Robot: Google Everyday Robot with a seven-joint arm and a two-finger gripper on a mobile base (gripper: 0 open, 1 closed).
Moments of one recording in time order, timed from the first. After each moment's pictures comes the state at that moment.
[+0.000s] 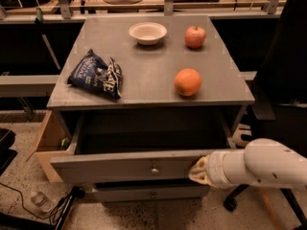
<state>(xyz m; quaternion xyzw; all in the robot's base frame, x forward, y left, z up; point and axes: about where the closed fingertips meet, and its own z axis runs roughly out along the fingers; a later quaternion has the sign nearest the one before) 0.450 -0.140 0.622 -0.69 0.65 0.03 0.32</state>
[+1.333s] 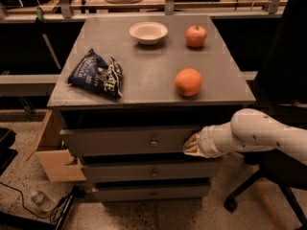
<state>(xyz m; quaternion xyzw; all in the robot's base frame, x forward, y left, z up) 0.546 -0.133 0.616 -0.70 0.63 0.05 0.33</state>
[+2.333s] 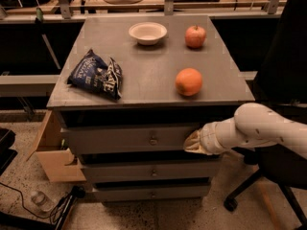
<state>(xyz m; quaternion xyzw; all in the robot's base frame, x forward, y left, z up) 0.543 -0.136 0.624 -0.71 0.62 0.07 0.33</state>
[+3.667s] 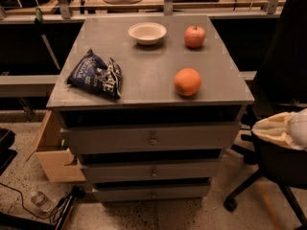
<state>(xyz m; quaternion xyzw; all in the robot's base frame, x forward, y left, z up) 0.472 -0.285 0.798 -0.56 0.71 0.06 0.42</state>
